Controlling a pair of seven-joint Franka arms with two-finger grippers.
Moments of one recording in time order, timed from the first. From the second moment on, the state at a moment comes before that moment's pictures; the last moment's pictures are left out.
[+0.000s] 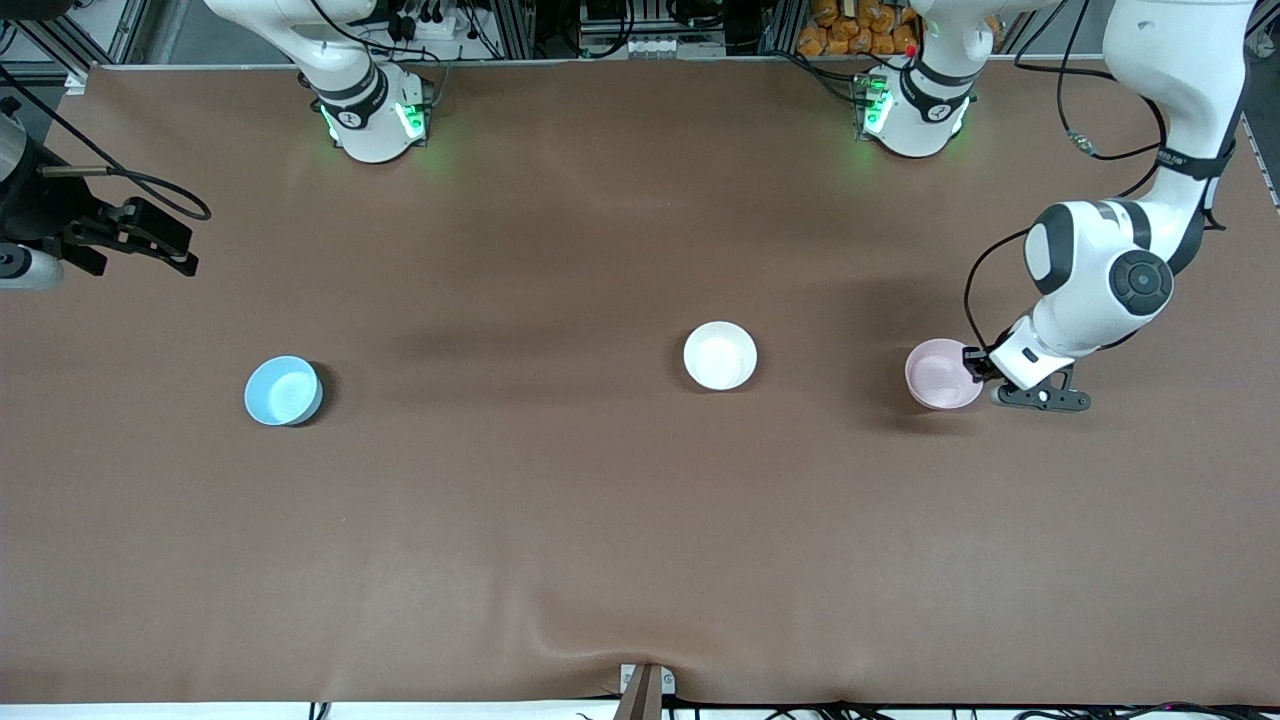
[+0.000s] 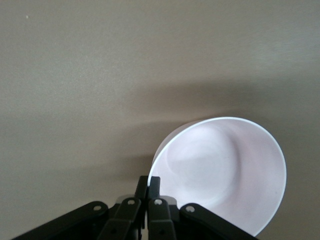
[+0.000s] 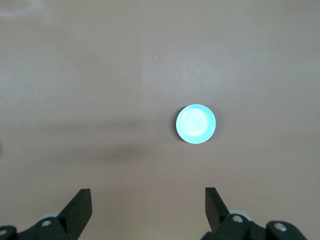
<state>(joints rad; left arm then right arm) 0.10 0.26 -0.10 -2.24 0.01 2.49 0.12 0.00 0.03 0.07 -1.48 0.00 1.50 0.09</state>
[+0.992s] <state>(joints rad) 0.08 0.19 -0.40 -2.05 -0.08 2.34 -0.17 0.00 0.03 0.07 -1.48 0.00 1.50 0.09</state>
